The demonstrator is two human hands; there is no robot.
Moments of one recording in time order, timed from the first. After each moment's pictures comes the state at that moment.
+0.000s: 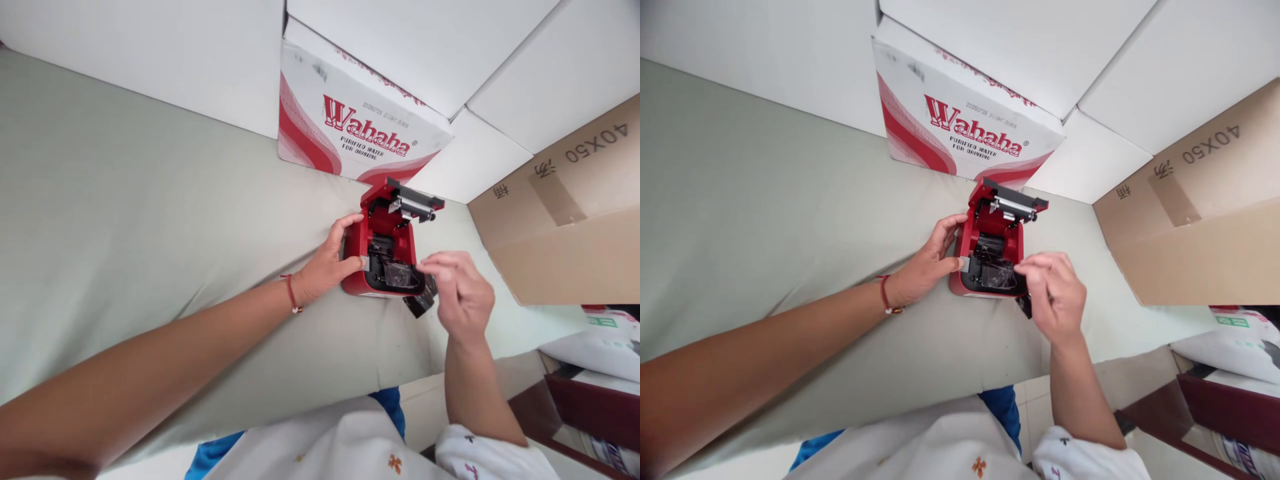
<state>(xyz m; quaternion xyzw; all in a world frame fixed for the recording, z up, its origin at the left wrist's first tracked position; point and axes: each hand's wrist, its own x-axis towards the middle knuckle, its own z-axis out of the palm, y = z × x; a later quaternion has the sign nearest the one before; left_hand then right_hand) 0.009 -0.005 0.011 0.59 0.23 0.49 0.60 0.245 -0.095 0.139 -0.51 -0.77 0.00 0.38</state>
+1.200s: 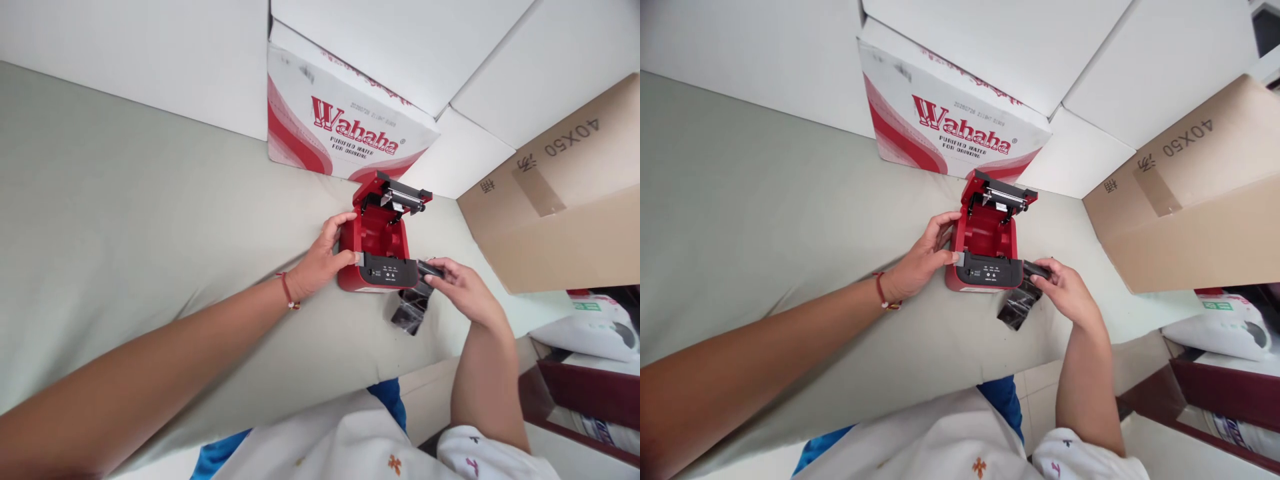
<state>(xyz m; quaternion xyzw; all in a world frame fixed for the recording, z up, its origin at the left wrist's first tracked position) 0.009 -0.003 0.018 0.52 0.25 0.48 0.66 0.322 -0.095 0.143 -0.73 -0.57 0.31 0.22</state>
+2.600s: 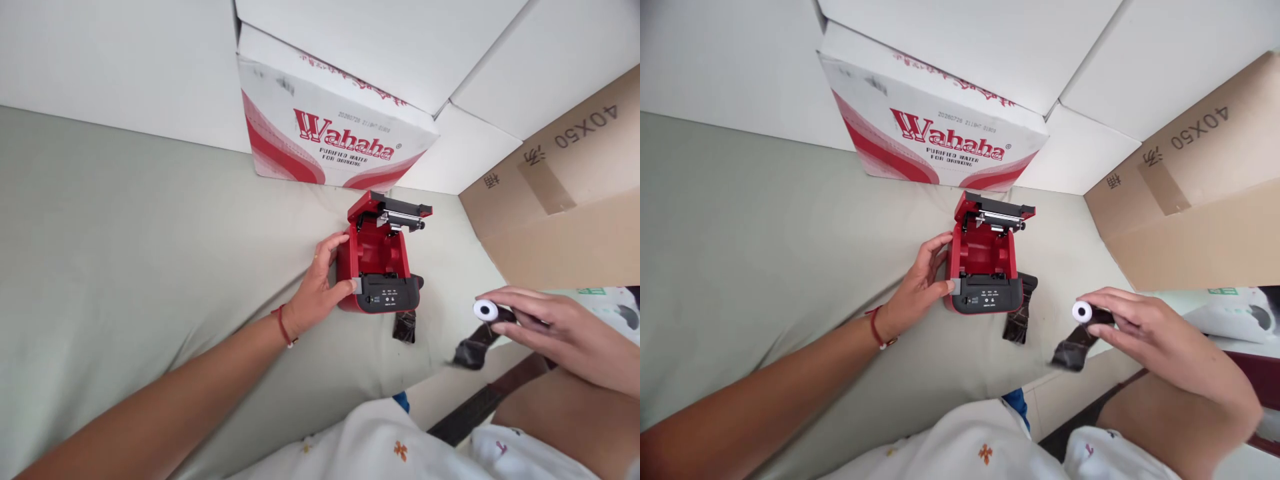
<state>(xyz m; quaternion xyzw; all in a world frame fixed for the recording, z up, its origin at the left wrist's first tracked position) 0.006 -0.017 0.003 0.56 0.26 0.48 0.62 0.351 -0.129 0.259 -0.62 -0.76 0.21 0.03</state>
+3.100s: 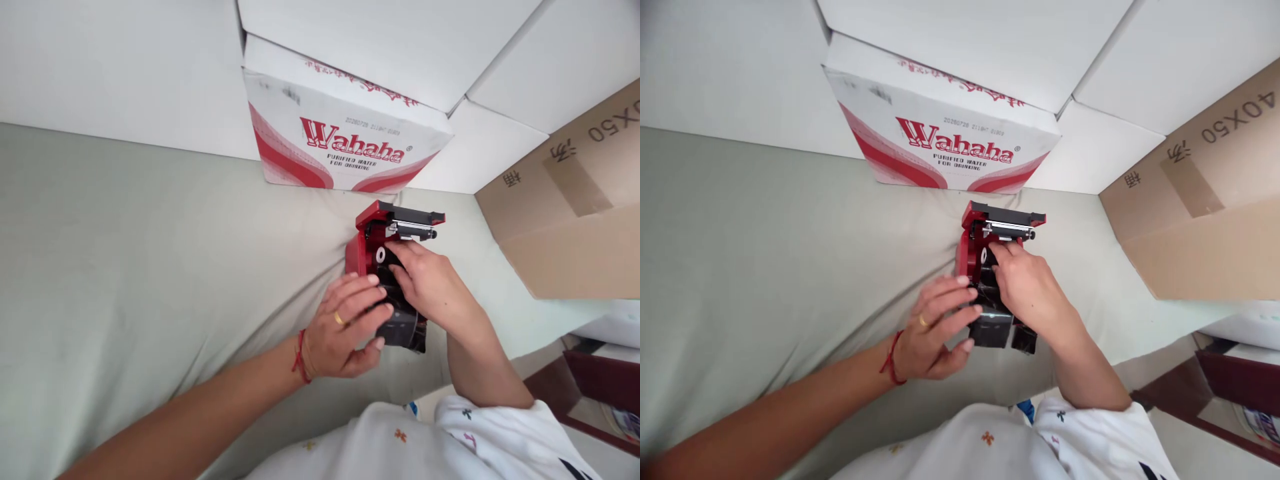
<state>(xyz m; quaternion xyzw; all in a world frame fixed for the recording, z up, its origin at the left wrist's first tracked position) 0.001 -0.057 0.039 0.77 0.21 0.58 0.15 0.201 -0.024 0.172 -0.64 -0.76 0.10 -0.07</state>
